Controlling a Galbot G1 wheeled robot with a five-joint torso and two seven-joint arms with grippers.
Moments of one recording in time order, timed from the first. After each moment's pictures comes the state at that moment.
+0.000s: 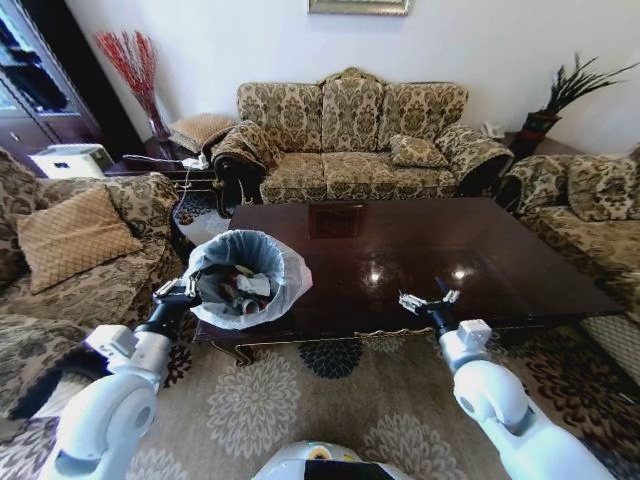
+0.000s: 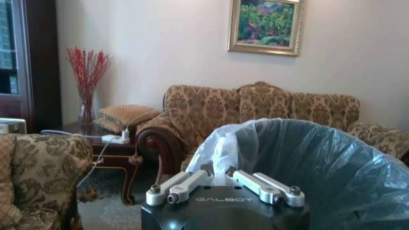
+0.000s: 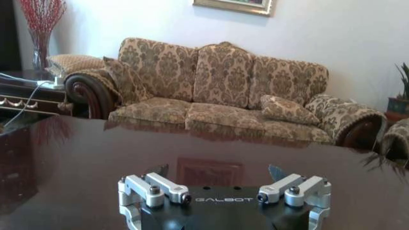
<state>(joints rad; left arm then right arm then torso) 1.61 -1.18 -0.91 -2.45 -0.60 0.30 -0.09 -1.41 0.89 0.44 2.22 0.51 -0.26 0.36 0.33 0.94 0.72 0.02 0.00</state>
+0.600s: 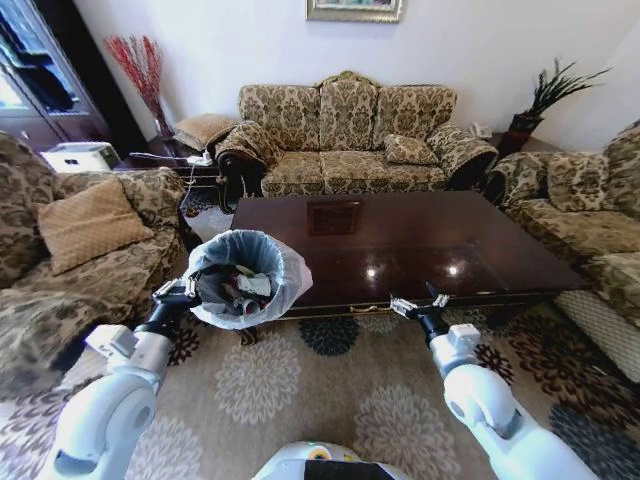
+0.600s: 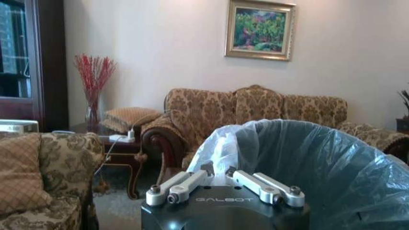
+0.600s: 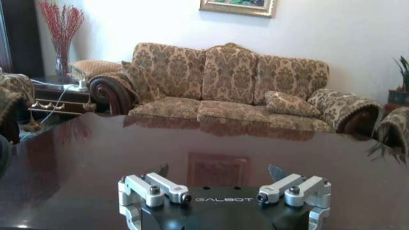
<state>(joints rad) 1.61 -1.17 -0.91 -2.44 -0.60 0.31 -0.09 -1.40 0.92 0.37 2.22 0.50 -0.26 0.37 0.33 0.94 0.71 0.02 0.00</state>
